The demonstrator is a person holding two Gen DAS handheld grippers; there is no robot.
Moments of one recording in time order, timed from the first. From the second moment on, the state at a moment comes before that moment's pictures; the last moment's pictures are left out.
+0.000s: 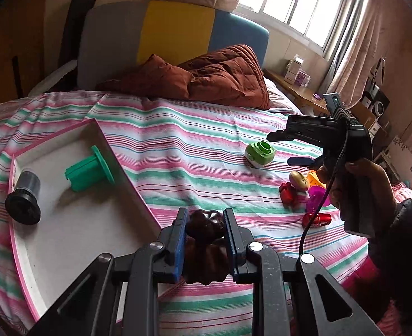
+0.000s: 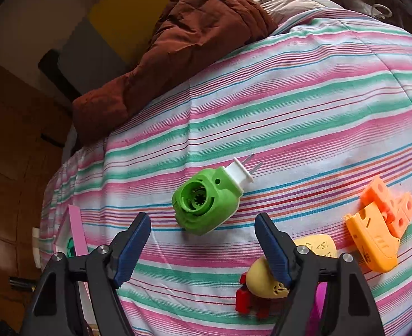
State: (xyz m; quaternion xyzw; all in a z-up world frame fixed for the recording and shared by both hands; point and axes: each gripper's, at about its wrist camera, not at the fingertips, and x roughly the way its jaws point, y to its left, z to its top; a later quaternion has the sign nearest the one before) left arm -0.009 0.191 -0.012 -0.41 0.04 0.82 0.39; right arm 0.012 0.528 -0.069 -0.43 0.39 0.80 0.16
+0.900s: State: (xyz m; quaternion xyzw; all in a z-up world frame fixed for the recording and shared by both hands) left arm -0.025 0.121 -0.012 -0.42 0.00 0.85 0.32; right arm -0.034 0.435 -0.088 -0.53 0.18 0.82 0.07
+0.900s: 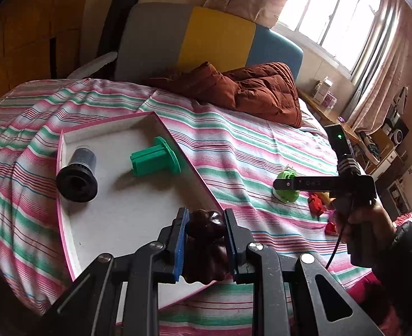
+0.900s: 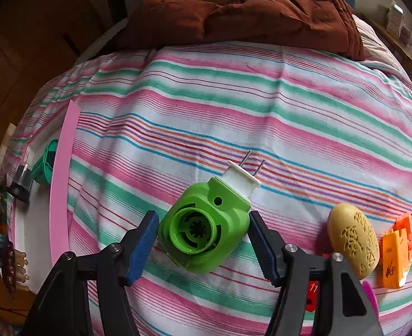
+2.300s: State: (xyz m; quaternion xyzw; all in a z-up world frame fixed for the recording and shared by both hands) left arm -0.094 0.080 -0.029 -0.46 -0.06 0.86 0.22; right arm -0.014 0.421 -0.099 -0.51 0.11 0.85 0.08
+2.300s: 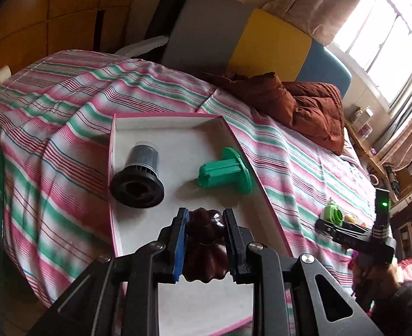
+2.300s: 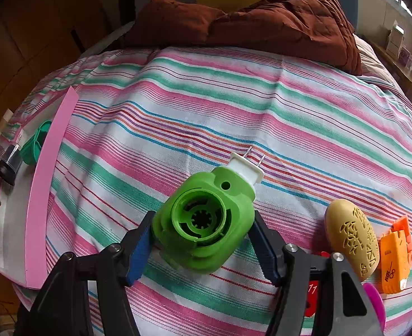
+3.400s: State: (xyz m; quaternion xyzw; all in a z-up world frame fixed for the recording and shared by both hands) left arm -0.090 0.085 -0.019 -0.41 0.00 0.90 0.17; right arm -0.015 0.419 -0.098 -0.50 0.10 0.85 0.08
